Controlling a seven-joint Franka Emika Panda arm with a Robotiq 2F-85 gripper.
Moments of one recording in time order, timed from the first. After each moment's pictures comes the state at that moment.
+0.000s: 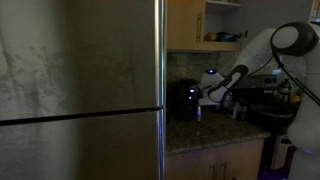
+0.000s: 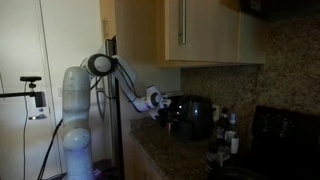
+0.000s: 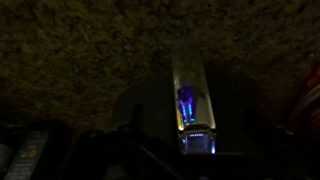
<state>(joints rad) -0.05 0.10 0.08 -2.31 -0.62 2.85 0.86</state>
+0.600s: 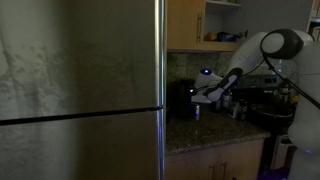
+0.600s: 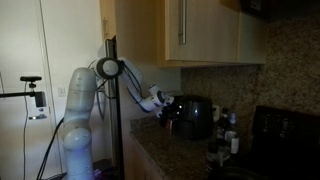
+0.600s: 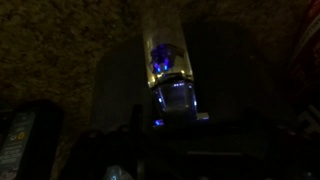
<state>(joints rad) -0.02 0.21 0.05 -2.13 -0.85 2.89 1.21</state>
